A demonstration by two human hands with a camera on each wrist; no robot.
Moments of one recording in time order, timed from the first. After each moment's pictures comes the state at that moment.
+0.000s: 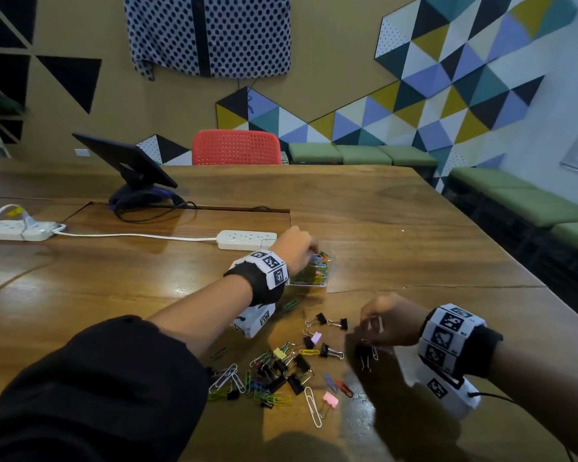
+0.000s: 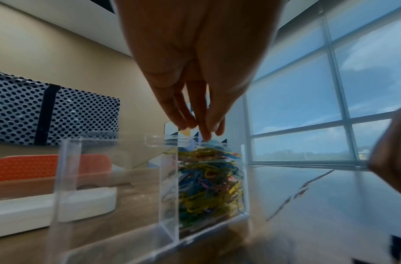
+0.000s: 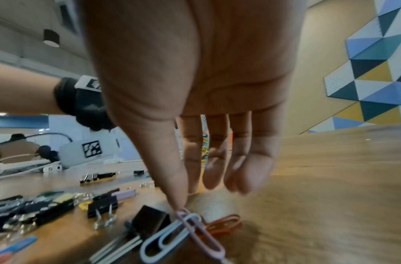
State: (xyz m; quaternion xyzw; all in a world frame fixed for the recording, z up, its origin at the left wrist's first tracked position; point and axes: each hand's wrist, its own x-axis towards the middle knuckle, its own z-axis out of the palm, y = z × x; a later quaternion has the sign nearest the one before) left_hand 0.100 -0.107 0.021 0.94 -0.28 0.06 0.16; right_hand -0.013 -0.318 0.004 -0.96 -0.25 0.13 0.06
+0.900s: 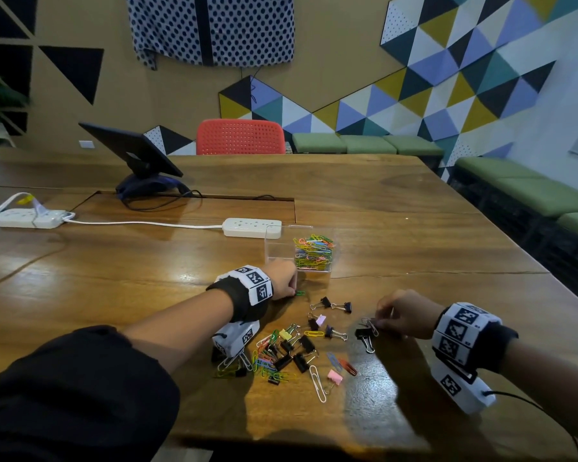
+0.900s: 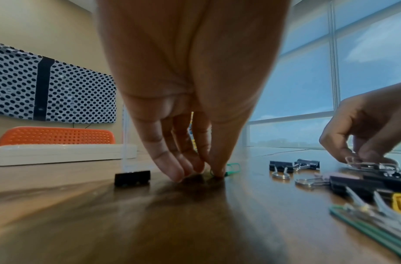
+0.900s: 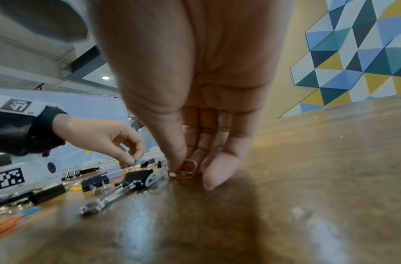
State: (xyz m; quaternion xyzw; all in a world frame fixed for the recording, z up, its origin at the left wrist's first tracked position) left_hand 0.058 -0.076 -0.018 0.96 -0.25 -0.12 0.08; right_hand -0.020 -0.330 -0.012 -0.96 -0.16 0.18 0.11
